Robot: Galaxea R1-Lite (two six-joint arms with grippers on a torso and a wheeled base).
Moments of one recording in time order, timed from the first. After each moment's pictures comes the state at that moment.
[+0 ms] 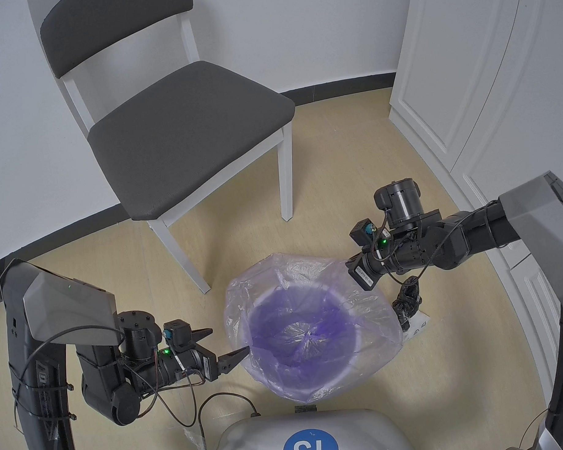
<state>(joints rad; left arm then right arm) -0.31 2.31 -0.36 -1.55 -0.40 -0.03 0.43 2.23 -1.47 -0.07 0.06 -0.47</state>
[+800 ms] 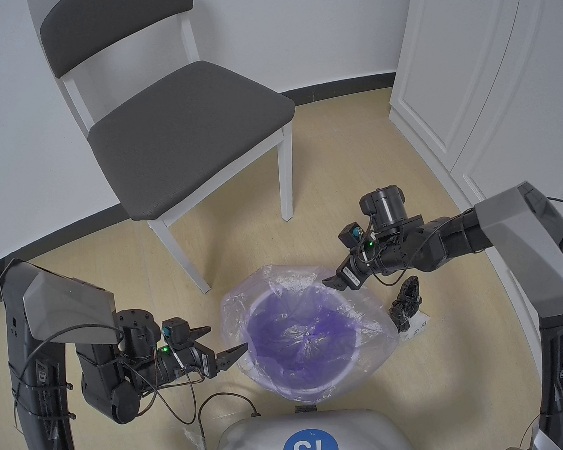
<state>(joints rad) -0.30 2.31 -0.37 -1.55 -0.39 -0.06 0.44 2.31 -1.58 -0.07 0.06 -0.44</state>
